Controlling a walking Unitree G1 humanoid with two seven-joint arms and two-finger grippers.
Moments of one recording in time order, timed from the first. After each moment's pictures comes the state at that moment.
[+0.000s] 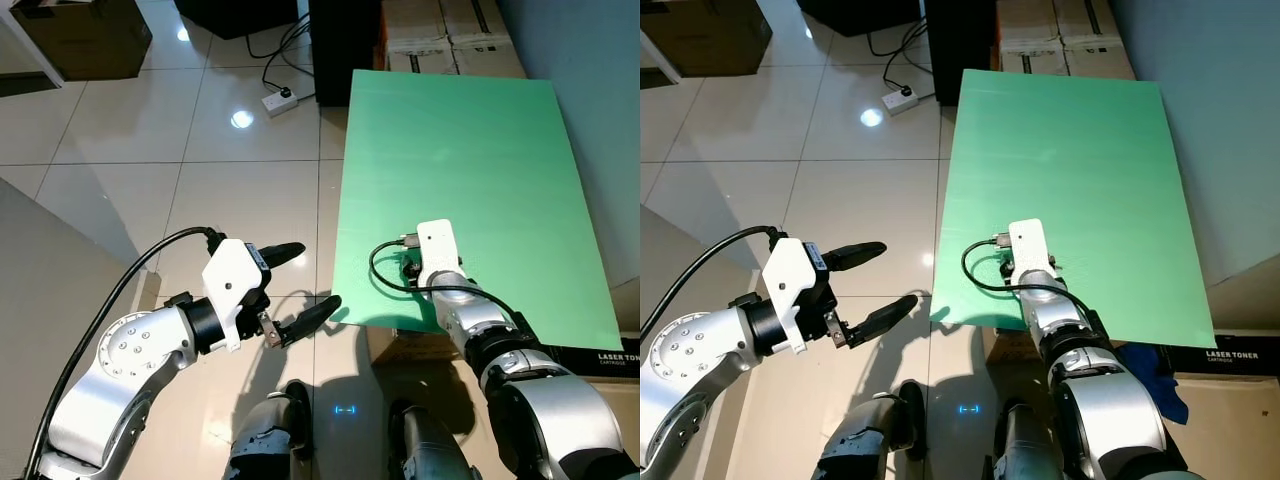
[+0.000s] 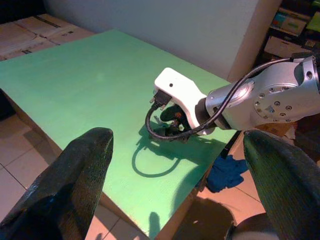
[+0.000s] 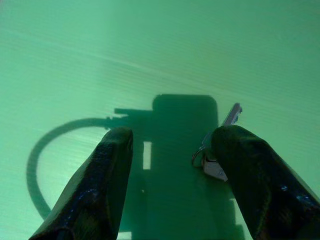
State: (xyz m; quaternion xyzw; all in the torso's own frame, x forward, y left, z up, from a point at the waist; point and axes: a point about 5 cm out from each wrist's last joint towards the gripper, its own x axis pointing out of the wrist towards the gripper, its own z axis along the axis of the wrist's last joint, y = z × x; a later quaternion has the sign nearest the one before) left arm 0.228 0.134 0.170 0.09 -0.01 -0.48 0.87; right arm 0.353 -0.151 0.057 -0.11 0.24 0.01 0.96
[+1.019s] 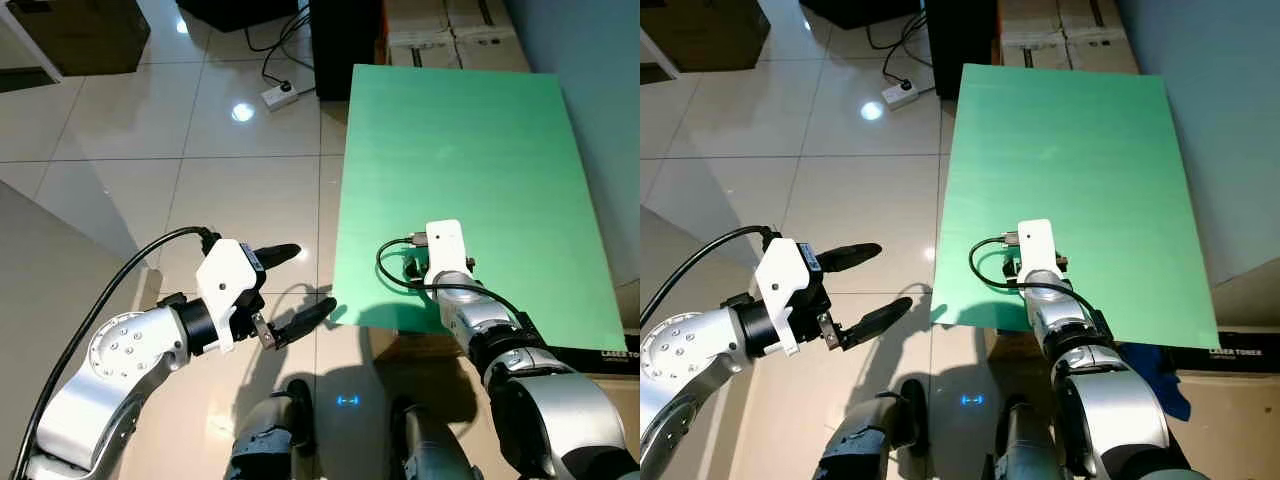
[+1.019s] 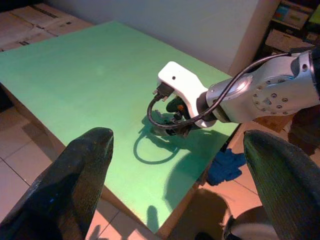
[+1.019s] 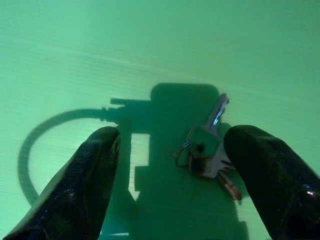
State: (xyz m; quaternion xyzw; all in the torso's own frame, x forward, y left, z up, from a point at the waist) left arm 0.225 0.137 0.173 0.10 0.00 -0.48 0.87; right arm 0.353 -0.159 0.056 -0.09 0.25 -0.02 0.96
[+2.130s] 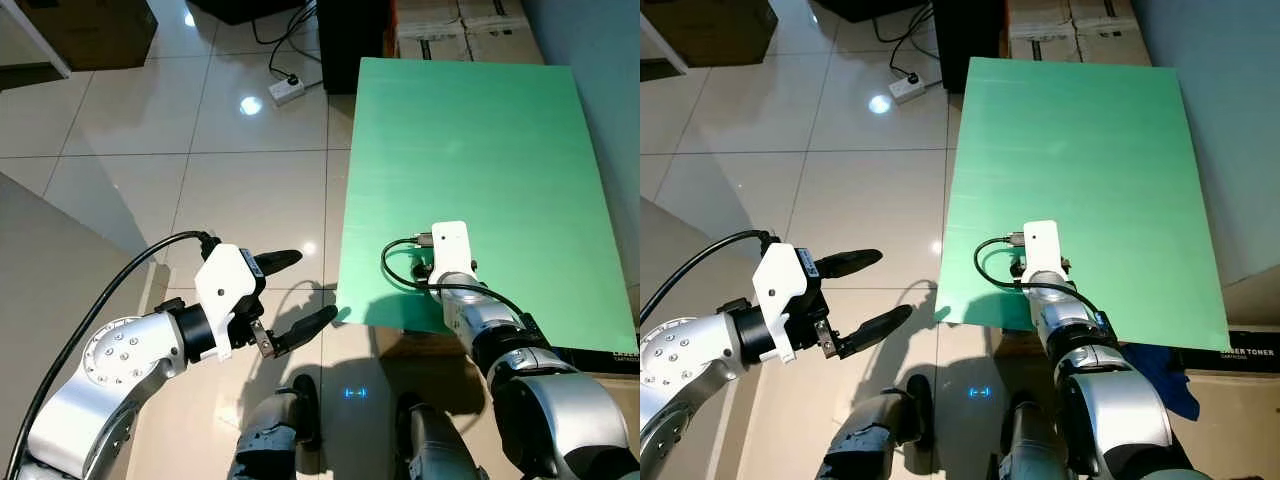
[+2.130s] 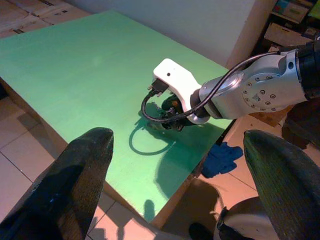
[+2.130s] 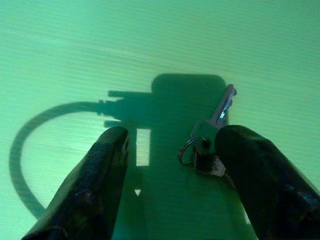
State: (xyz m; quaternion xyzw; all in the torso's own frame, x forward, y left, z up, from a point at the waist) left arm 0.219 0.138 0.174 0.09 0.01 -0.48 0.87; right arm 0.352 -0.165 0.055 -0.09 0.25 -0.03 0.96
